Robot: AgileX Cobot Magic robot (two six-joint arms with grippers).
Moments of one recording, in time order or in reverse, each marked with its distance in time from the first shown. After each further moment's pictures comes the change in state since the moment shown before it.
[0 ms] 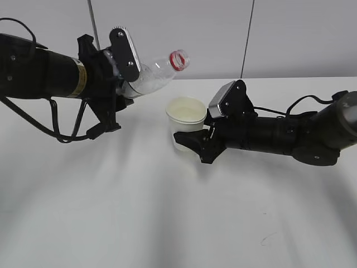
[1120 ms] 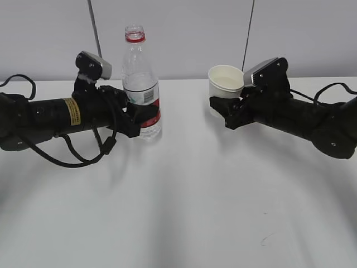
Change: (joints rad) left arm 0.185 0.244 0.100 -0.720 -0.872 0.084; right arm -0.115 -0.029 0.000 0.282 0.013 -0.113
